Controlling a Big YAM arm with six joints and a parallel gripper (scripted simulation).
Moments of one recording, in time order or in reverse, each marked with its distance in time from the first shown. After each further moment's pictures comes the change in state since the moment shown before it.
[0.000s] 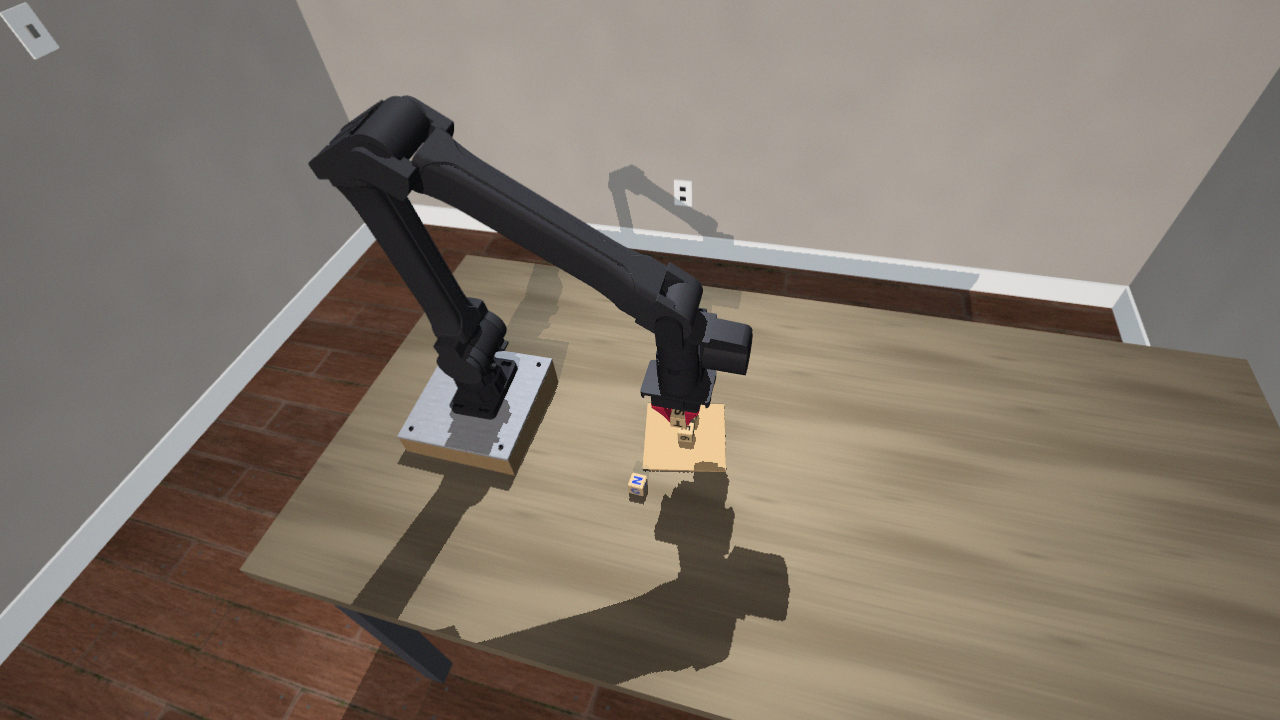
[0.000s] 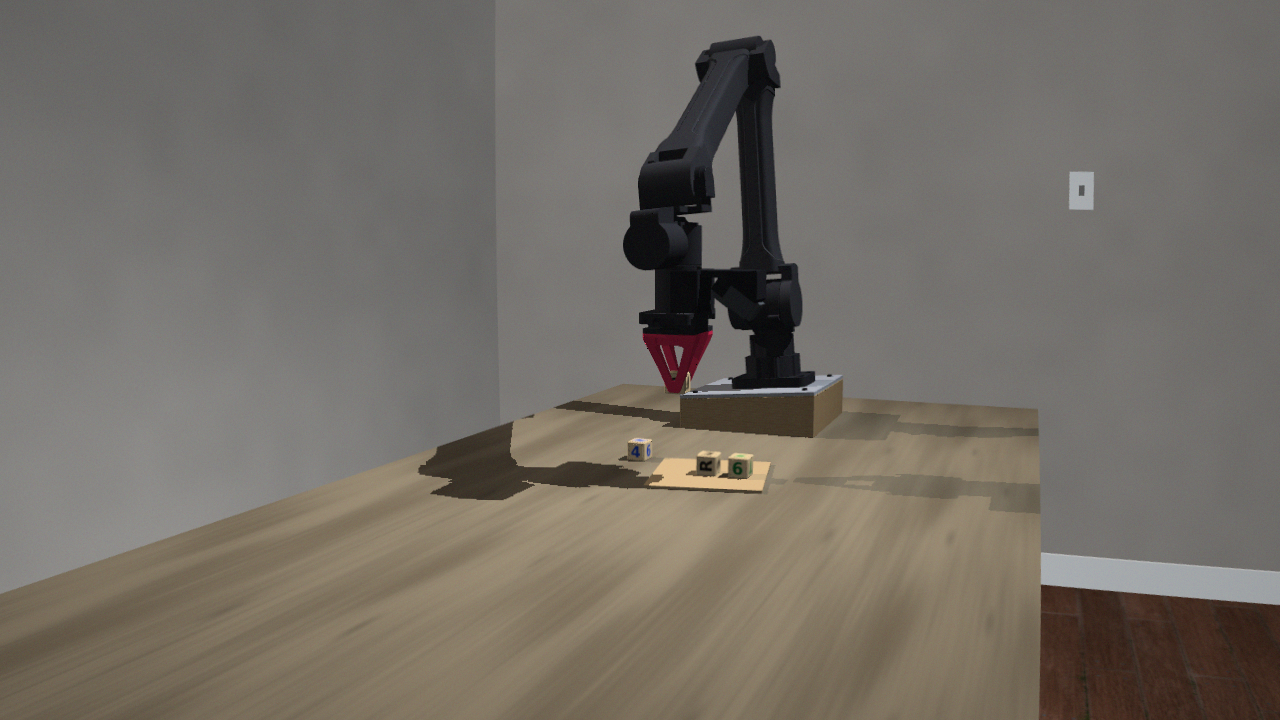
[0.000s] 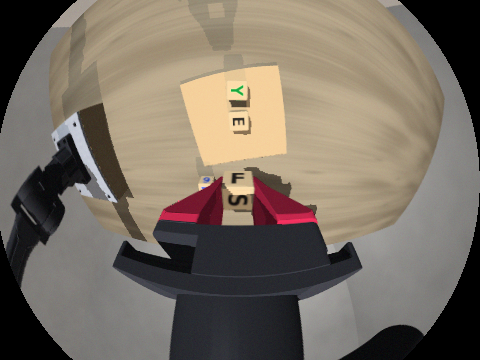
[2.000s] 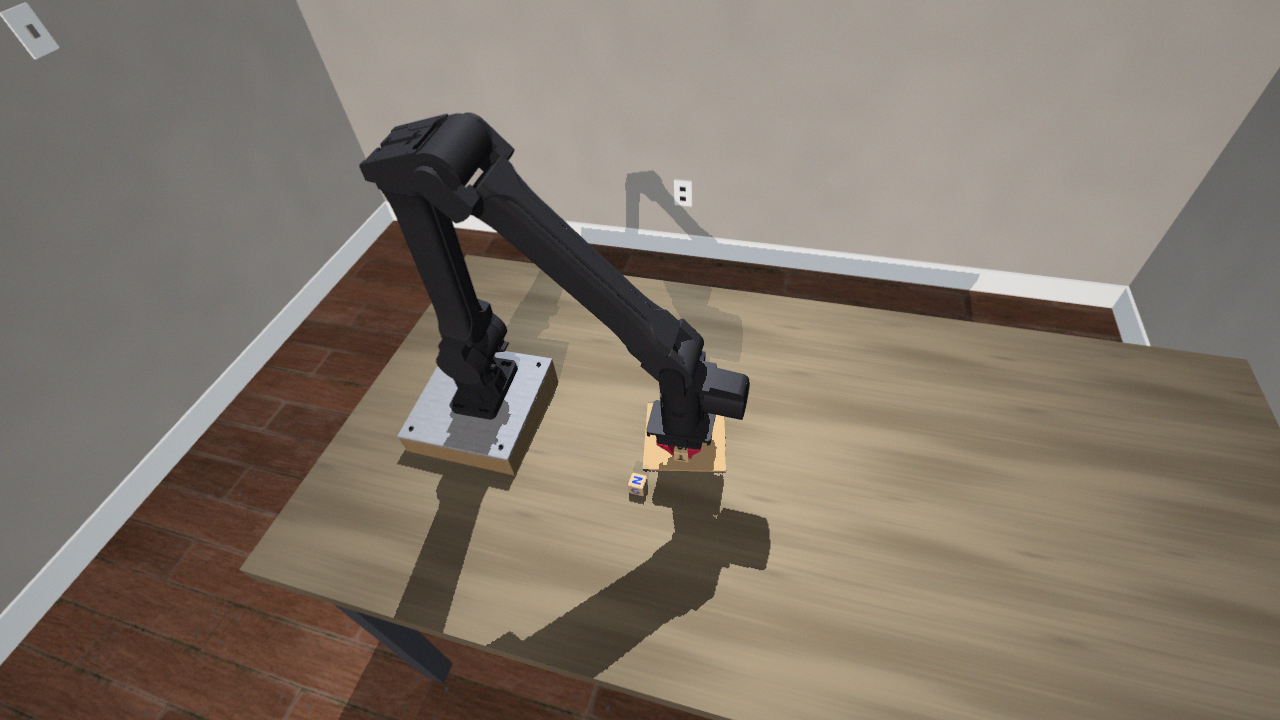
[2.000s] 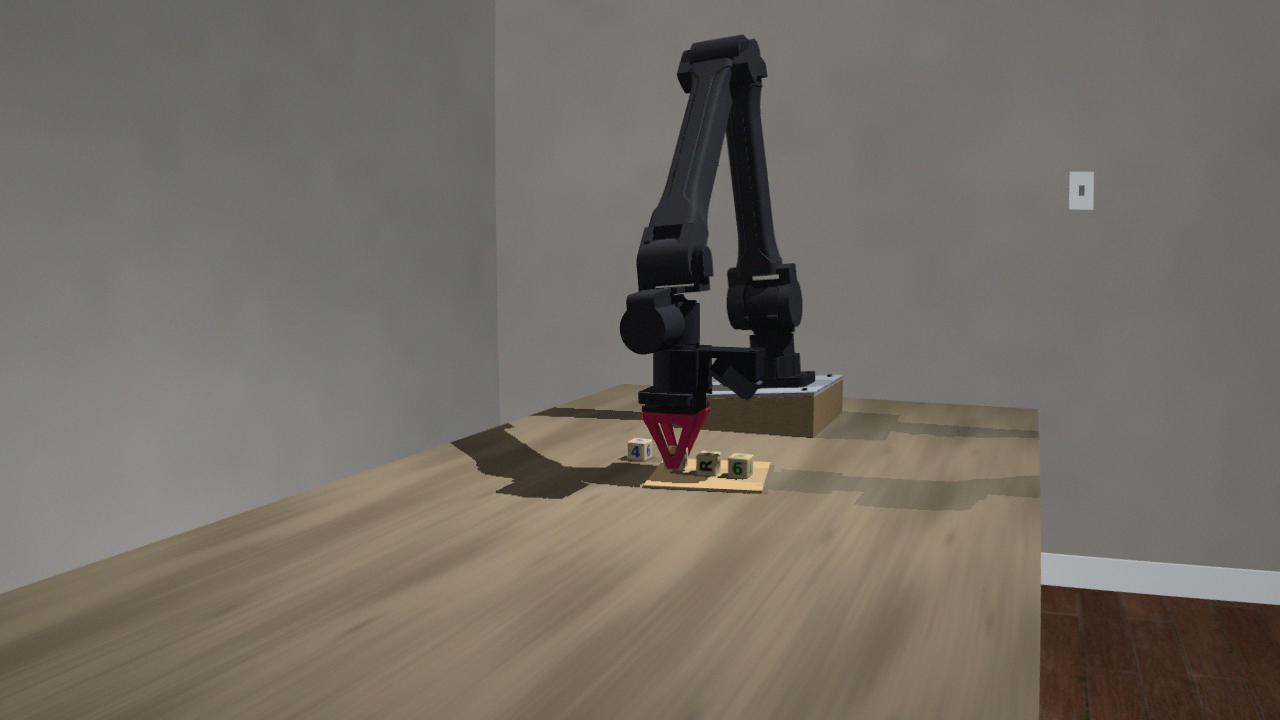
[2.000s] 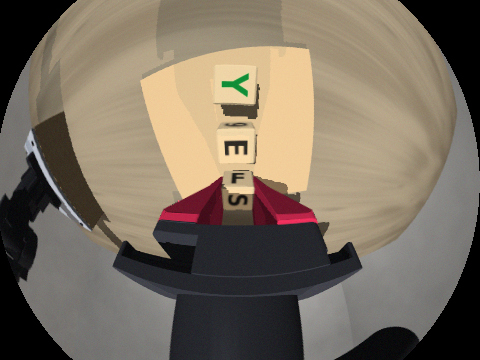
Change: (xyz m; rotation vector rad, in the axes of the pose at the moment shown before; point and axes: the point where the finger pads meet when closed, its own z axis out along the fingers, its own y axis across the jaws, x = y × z) arm 0.001 -0.003 0.095 0.003 -0.002 -0.034
